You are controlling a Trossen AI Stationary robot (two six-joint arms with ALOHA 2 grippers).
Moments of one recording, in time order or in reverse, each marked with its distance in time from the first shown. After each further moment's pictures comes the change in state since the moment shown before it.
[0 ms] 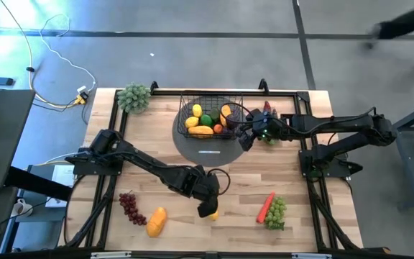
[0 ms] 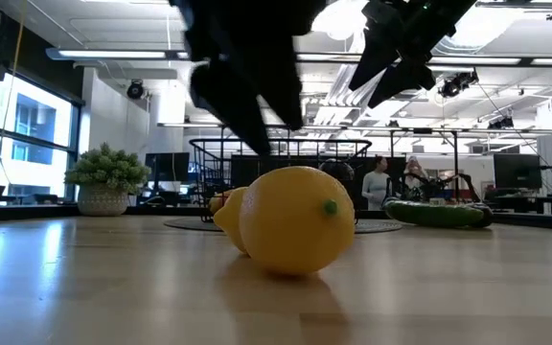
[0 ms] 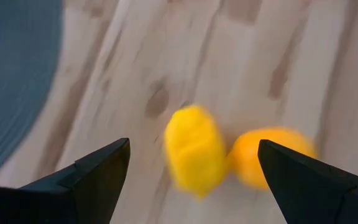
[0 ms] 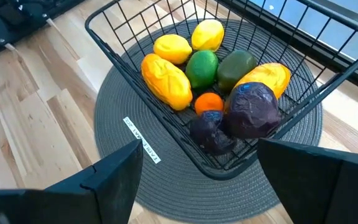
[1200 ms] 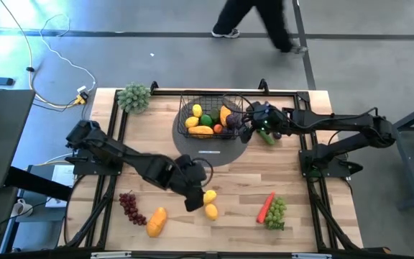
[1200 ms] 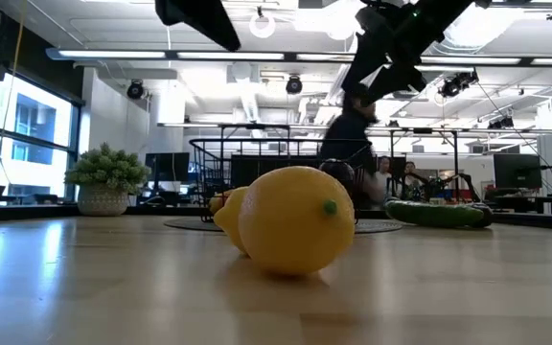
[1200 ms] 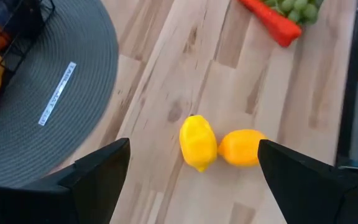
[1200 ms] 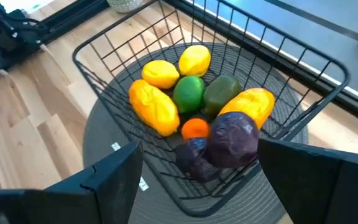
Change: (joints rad) left arm -0.042 -0.258 -0.001 -0.151 -0.112 -0.035; right arm -0.091 0.000 0.000 0.072 -0.030 -0.067
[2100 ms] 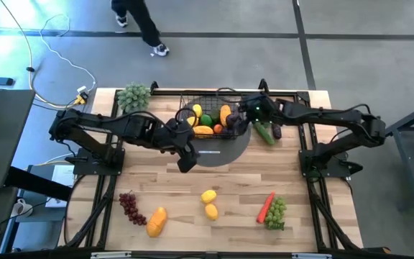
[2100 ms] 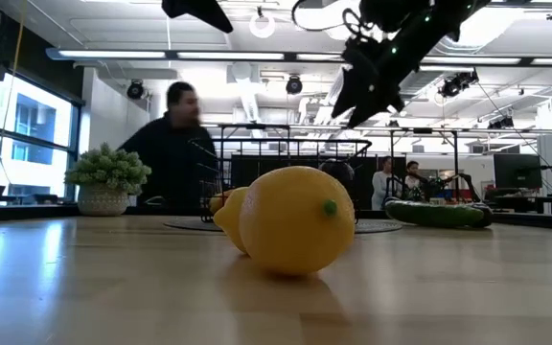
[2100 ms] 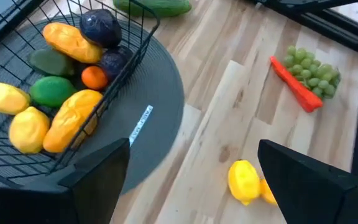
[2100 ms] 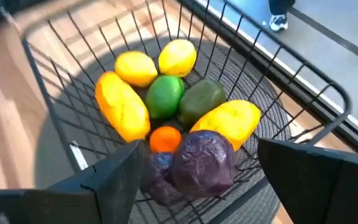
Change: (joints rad) left arm 0.265 -0.241 0.000 -0.088 0.064 0.118; right arm -0.178 0.121 0.000 0.109 -0.144 -0.222
